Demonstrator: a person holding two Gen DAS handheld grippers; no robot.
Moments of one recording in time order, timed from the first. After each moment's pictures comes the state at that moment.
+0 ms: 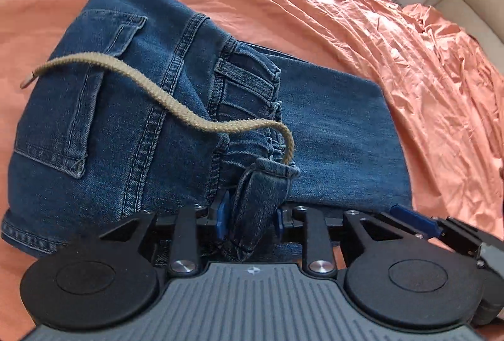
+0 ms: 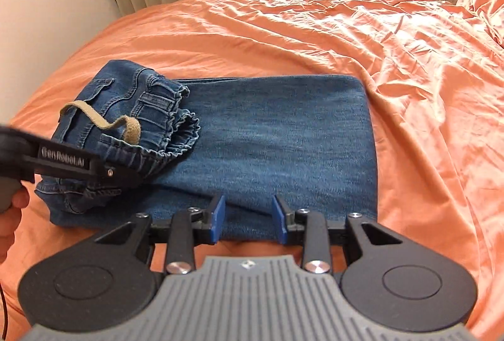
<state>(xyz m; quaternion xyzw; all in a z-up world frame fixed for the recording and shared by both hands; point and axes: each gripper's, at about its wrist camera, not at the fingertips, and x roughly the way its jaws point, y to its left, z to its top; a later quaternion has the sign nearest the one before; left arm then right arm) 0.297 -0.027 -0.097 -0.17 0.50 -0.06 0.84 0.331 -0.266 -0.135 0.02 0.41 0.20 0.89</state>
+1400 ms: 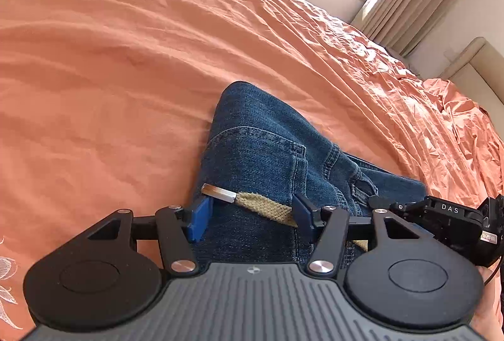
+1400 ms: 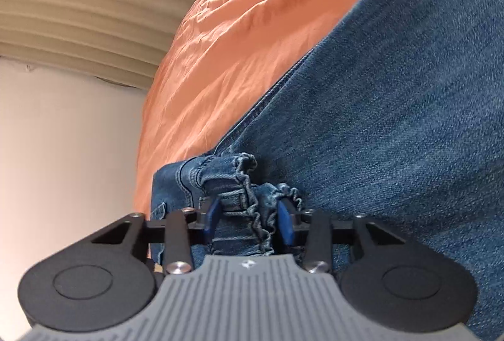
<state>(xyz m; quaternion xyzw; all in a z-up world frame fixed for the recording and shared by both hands) 0.323 0.130 -0.084 -0.21 0.42 -0.01 0.88 0.473 -0.200 -0.207 0.43 0.48 0.24 0.72</state>
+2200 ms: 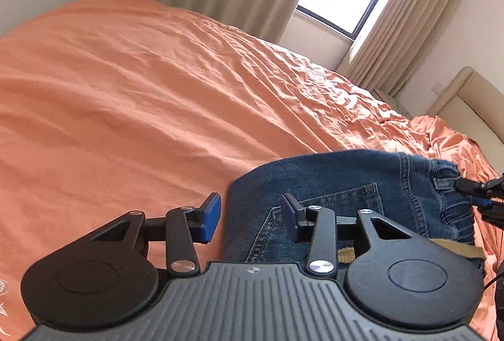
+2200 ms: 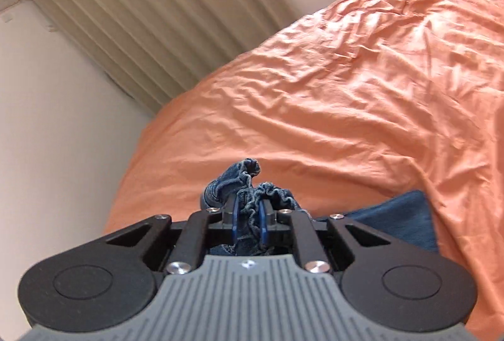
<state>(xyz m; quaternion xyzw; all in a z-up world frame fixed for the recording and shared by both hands) 0.332 0.096 -0.039 -0.21 0.34 -0.01 0.92 0.481 -0.291 -0.023 0.25 0.42 0.18 0.85</state>
